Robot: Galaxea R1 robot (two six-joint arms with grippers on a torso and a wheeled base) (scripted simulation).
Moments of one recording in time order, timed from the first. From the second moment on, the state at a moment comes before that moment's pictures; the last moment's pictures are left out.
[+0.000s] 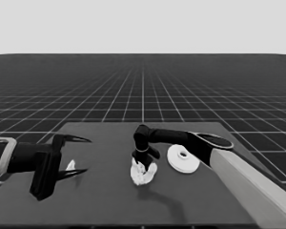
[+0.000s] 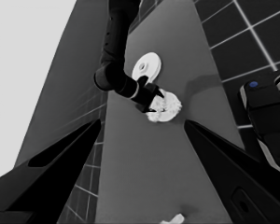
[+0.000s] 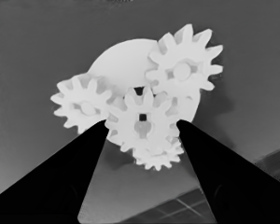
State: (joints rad) left arm -0.34 1.75 -0.42 0.31 0.68 0.35; right arm -0.10 3.11 -1.84 -0.27 -1.49 2.01
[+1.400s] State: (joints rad) left arm -0.34 1.75 -0.42 0.31 0.68 0.35; right arm -0.10 3.11 -1.84 -0.27 -1.49 2.31
